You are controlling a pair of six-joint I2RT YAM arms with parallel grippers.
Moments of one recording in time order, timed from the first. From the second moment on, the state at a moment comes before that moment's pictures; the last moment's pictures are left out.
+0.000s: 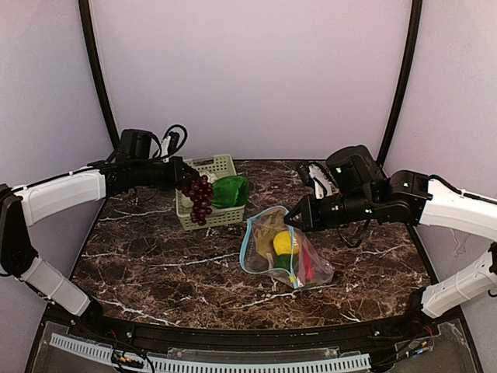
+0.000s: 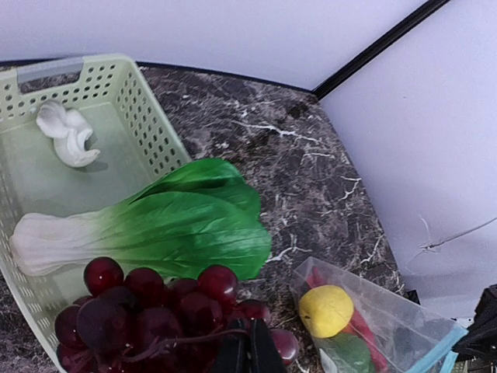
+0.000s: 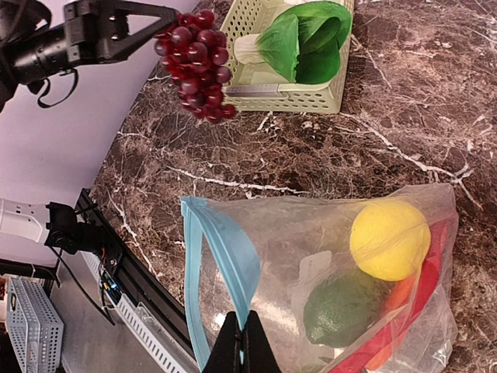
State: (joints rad) left arm -0.43 1.48 1.09 -0.15 0.39 -0.52; right arm 1.00 1.25 1.13 -0.54 -0.04 0.66
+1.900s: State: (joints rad) left arm -1.17 1.40 1.29 -0.05 0.10 -0.30; right arm 1.00 1.05 1.05 -0.53 -0.05 0.71
